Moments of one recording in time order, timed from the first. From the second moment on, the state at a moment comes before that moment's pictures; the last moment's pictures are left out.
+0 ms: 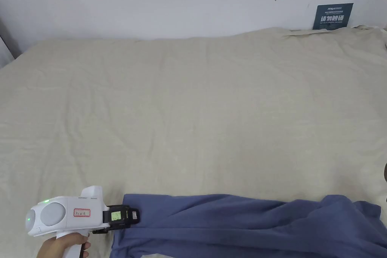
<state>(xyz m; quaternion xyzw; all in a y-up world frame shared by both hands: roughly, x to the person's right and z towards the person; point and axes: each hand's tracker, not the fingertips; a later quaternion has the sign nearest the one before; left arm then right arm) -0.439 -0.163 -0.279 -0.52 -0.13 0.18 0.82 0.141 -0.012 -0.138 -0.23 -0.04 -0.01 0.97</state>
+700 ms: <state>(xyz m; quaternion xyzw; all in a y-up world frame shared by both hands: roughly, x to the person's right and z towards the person) -0.428 -0.111 -0.269 -0.49 -0.12 0.13 0.86 0.150 -0.010 -0.138 -0.23 -0.04 -0.02 0.97</state>
